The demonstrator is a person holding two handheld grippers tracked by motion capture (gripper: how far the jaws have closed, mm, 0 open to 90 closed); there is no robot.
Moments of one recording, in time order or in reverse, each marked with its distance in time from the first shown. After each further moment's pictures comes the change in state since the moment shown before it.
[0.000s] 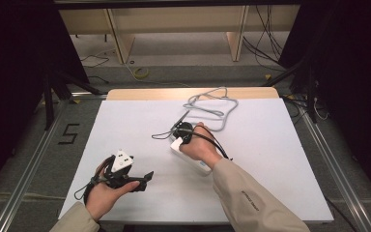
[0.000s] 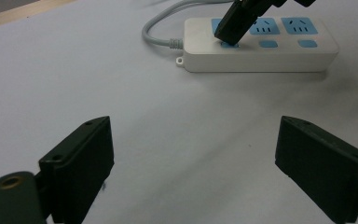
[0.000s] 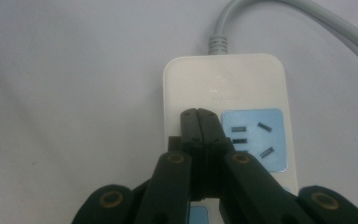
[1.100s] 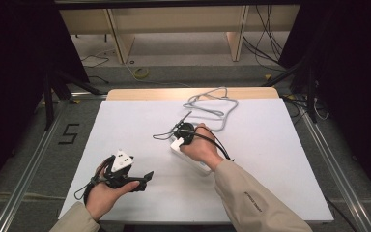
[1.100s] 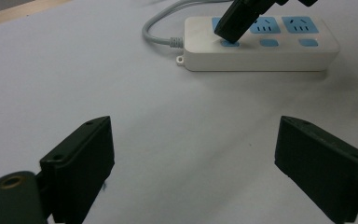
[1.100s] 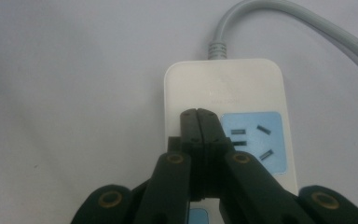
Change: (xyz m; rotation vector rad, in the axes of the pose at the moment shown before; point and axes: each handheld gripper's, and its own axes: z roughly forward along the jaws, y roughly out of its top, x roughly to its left) left arm 0.001 0.000 0.000 0.002 0.002 -0.002; right arm -0.001 -0.005 -0.001 -0.048 0.001 0.000
